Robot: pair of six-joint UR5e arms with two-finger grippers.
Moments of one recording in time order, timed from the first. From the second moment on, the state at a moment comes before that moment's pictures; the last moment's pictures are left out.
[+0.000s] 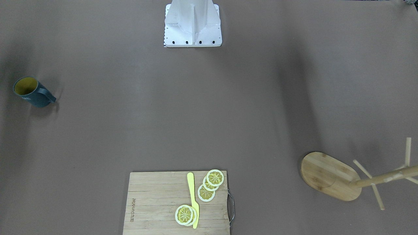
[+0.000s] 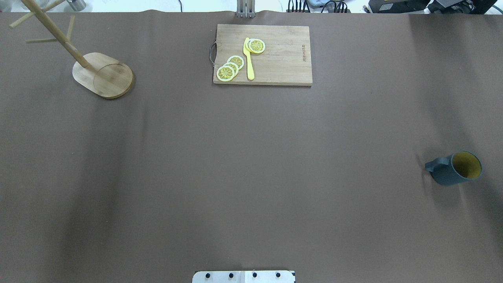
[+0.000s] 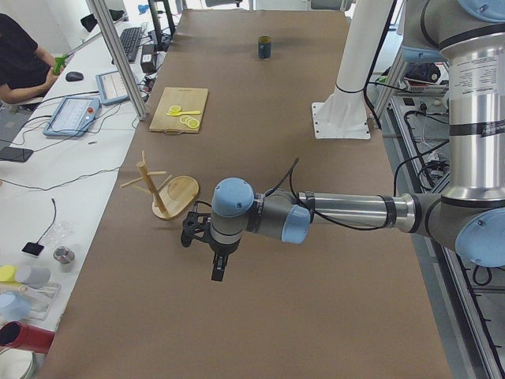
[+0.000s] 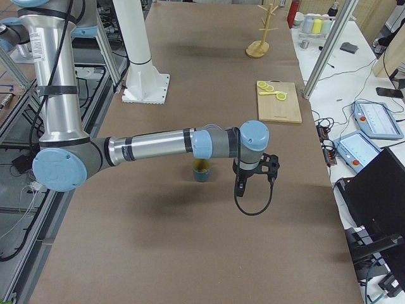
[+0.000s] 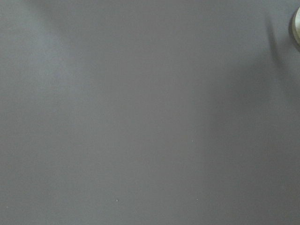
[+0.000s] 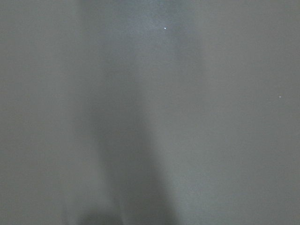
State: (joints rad) left arm -1.59 -1.44 -1.72 -1.79 -2.33 -0.08; right arm 1.49 -1.47 1.68 -1.67 2.41 0.28
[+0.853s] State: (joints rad) left arm -1.59 -1.44 -1.73 -1.80 -2.39 -0.07; right arm 1.30 -1.67 1.97 -1.54 2.38 0.82
